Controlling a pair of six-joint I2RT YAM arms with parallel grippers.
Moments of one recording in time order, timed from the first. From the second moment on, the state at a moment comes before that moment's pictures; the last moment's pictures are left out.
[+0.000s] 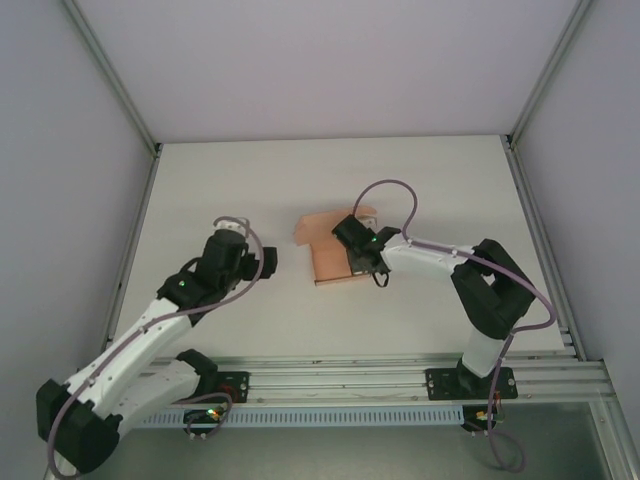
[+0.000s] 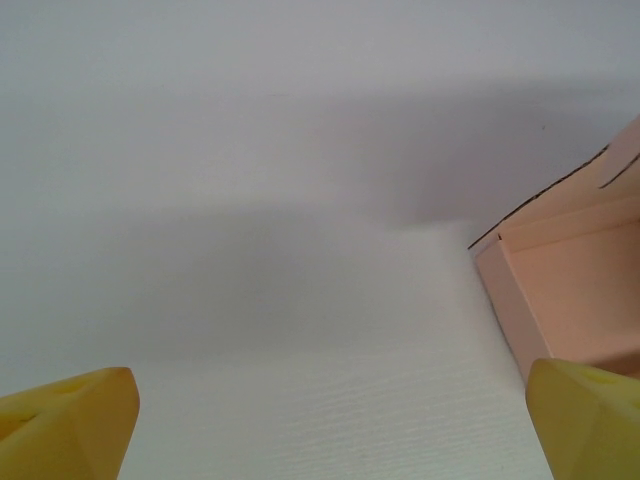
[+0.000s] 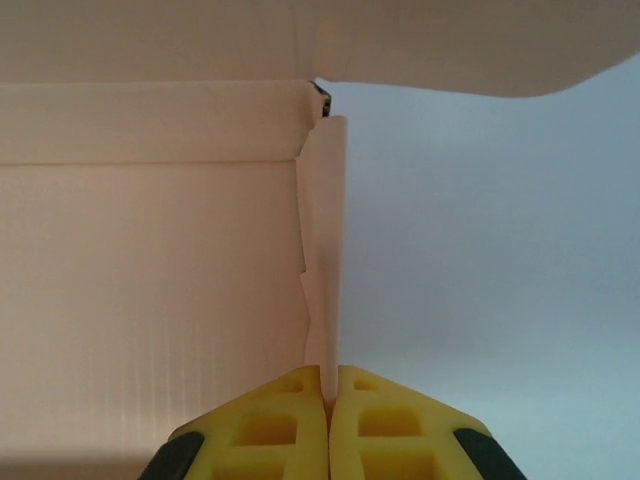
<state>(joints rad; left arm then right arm) -0.63 0.92 0.72 -0.51 -0.25 -0.42 0.73 1.75 1.09 -0.58 0.39 0.59</state>
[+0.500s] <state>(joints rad) -0.63 1.23 0.85 -0.36 0.03 -0.17 0.78 1.46 1.01 -0.59 0.47 0.52</state>
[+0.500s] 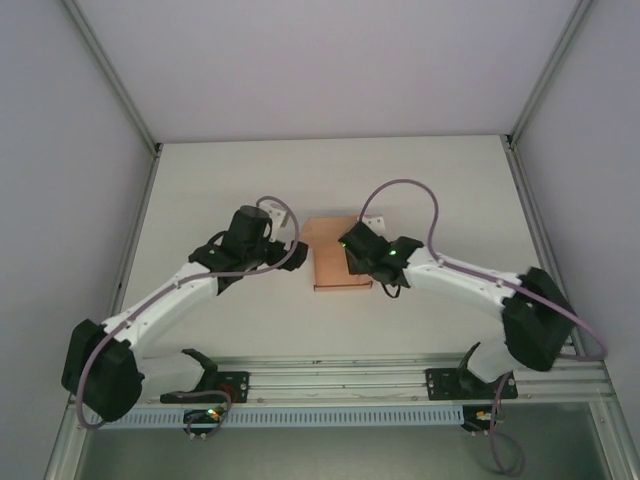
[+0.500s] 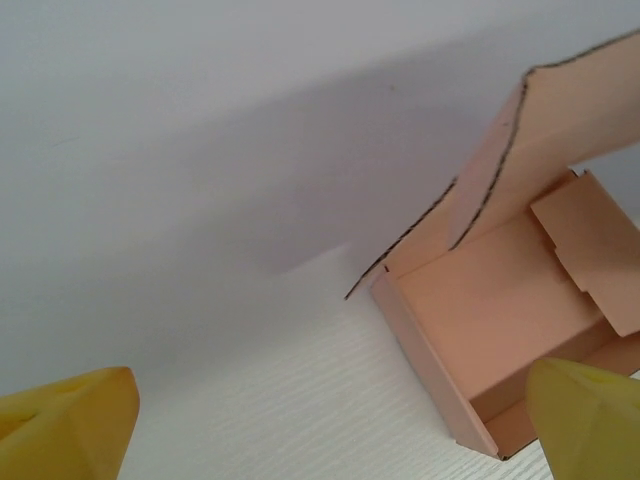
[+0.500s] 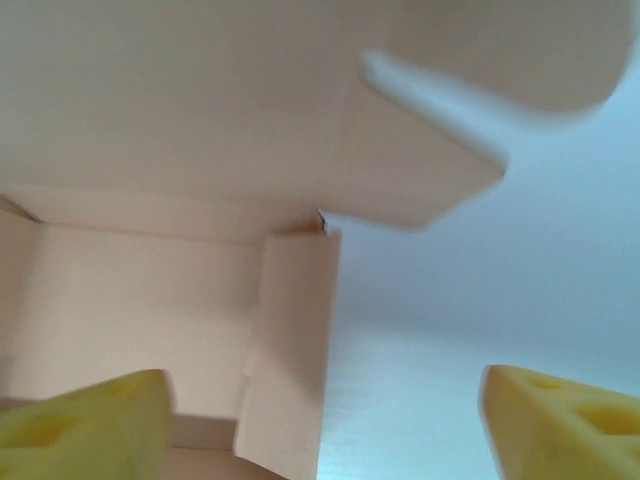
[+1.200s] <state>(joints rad) -0.61 1.48 1.03 -0.38 0.20 0.05 0.45 1.46 1.01 -0.51 0.02 0.05</state>
